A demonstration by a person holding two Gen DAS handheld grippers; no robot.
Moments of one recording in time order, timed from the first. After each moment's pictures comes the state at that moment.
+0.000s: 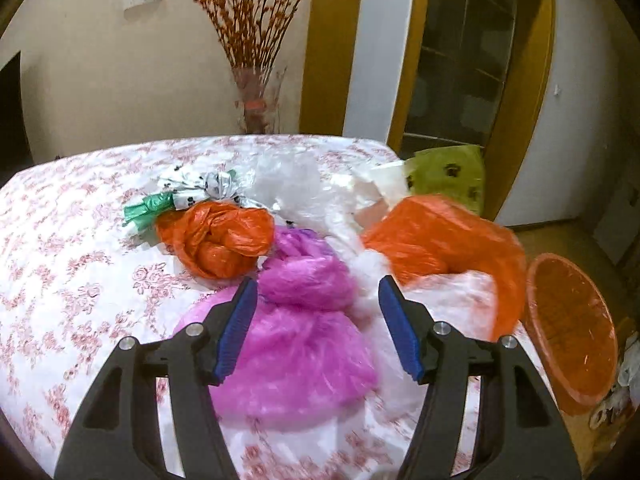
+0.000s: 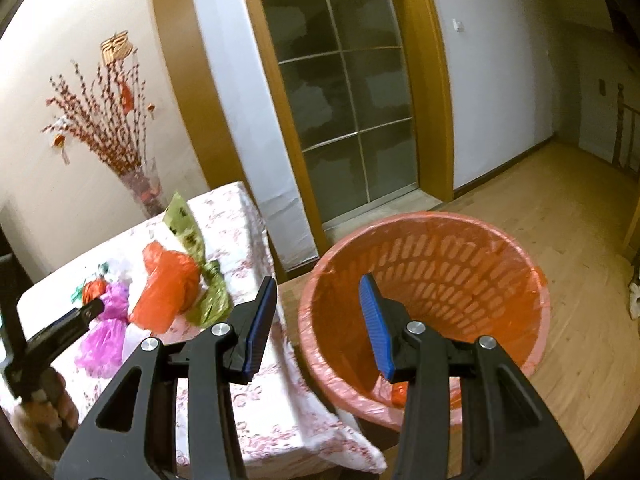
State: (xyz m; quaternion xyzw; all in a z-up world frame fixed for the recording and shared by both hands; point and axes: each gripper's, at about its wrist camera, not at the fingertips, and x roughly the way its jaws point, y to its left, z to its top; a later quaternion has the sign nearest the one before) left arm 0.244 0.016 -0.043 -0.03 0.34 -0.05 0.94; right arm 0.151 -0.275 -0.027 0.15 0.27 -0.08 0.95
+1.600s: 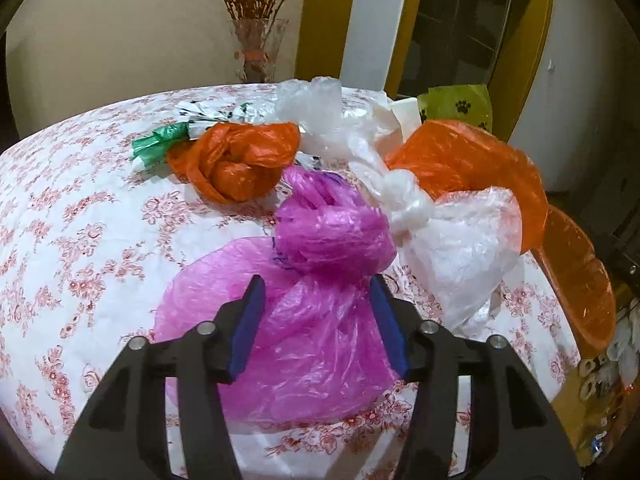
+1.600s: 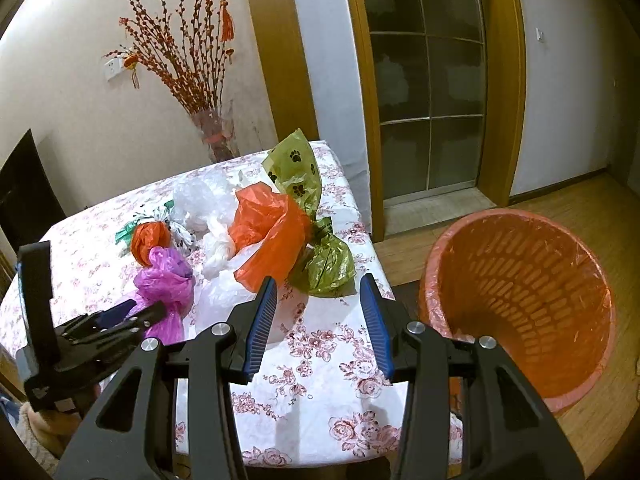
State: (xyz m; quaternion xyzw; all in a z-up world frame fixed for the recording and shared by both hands) left arm 0.218 0.042 -0.077 -0.03 0.39 -0.08 0.92; right arm 0.178 -0.185 -0.029 0.09 0.31 0.02 0.95
